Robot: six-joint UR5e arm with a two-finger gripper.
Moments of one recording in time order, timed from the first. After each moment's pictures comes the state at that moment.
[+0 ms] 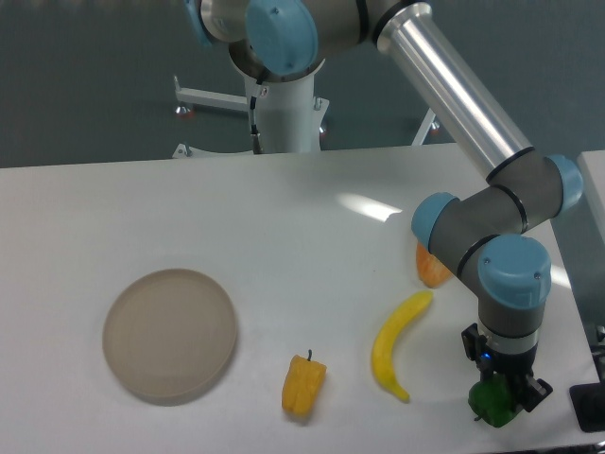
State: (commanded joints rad) arm 2.36 -2.53 -0.71 -1.14 1.62 1.47
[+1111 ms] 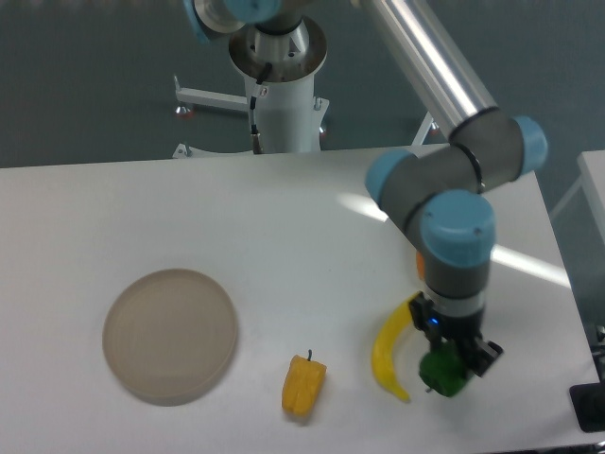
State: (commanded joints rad) arm 2.22 -2.18 -1.10 -1.19 1.63 1.08
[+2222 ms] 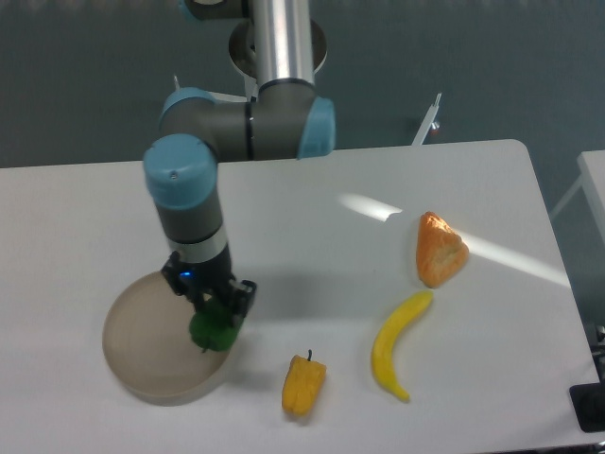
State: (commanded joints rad) arm 1.84 -2.11 -1.36 -1.03 1.58 0.37
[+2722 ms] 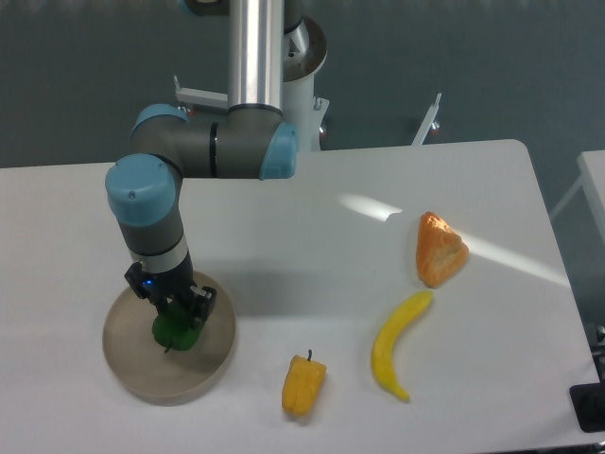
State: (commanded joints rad) arm 1.81 -2.13 -1.37 -1.03 1.56 0.37
